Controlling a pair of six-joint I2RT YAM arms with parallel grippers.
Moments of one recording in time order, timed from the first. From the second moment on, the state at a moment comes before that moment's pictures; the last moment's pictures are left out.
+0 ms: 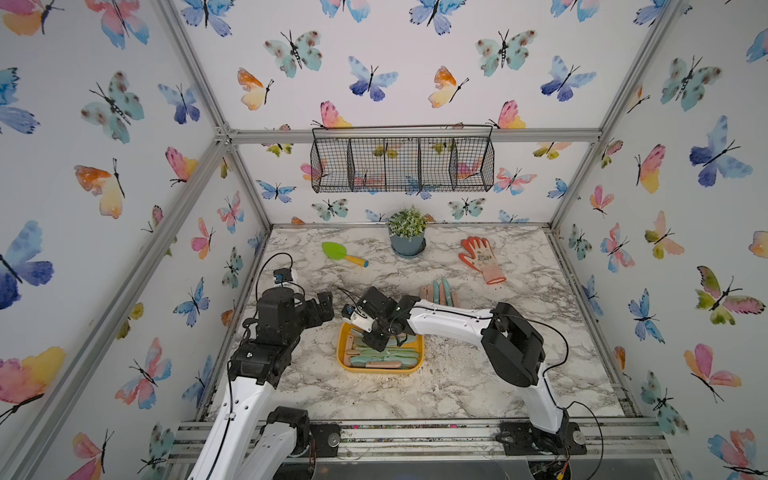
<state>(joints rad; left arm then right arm) -0.17 0.74 0.76 -0.55 -0.03 -0.35 1.09 2.12 1.61 -0.57 -0.08 -0.13</state>
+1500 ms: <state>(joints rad) -0.18 0.78 0.76 -0.51 0.18 -0.33 0.27 1.63 0.95 -0.31 -0.33 0.18</state>
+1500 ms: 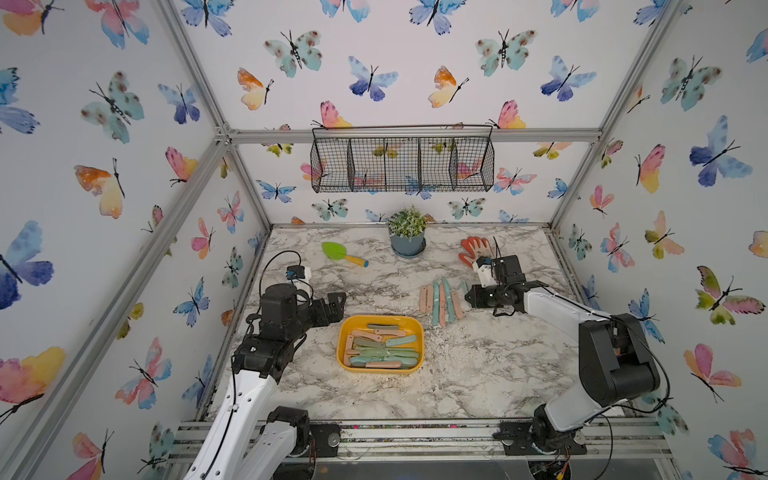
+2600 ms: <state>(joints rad) -0.18 0.78 0.76 -0.51 0.18 -0.33 0.20 1.81 0.93 -0.20 -0.50 0.24</state>
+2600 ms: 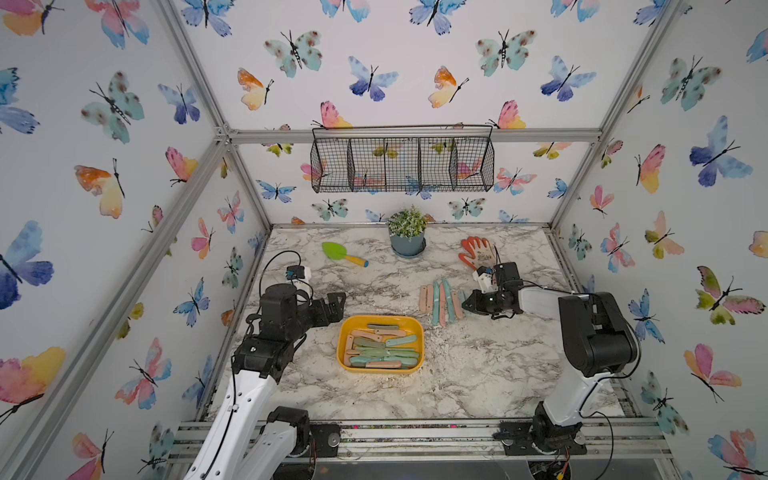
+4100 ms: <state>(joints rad) -0.18 0.78 0.76 -0.51 0.16 -0.33 0.18 1.83 0.91 -0.12 -0.54 0.30</state>
